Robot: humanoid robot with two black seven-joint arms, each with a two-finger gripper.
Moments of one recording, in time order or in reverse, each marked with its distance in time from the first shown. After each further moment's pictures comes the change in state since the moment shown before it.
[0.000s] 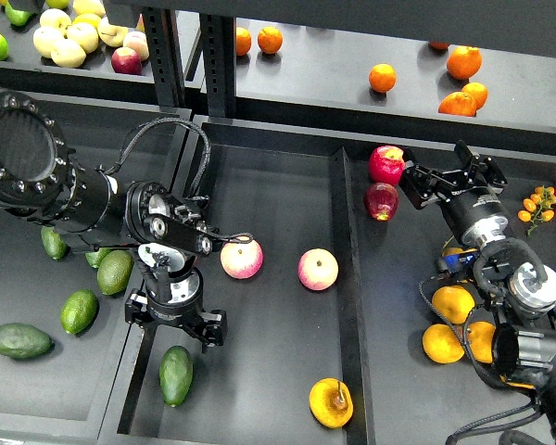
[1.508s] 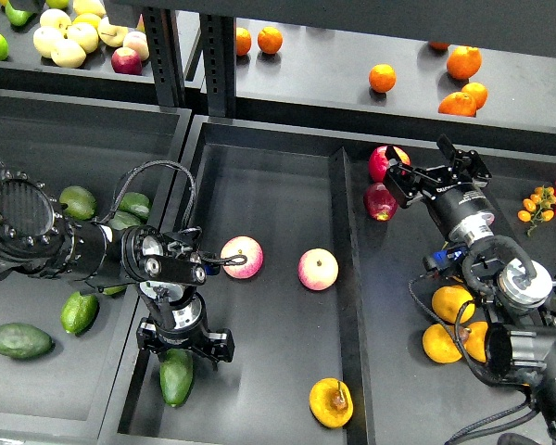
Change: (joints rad) left arm 0.252 0.000 -0.231 0.181 0.196 0.000 0.000; right arm -0.006 0.000 -0.056 0.026 0.029 0.008 -0.001
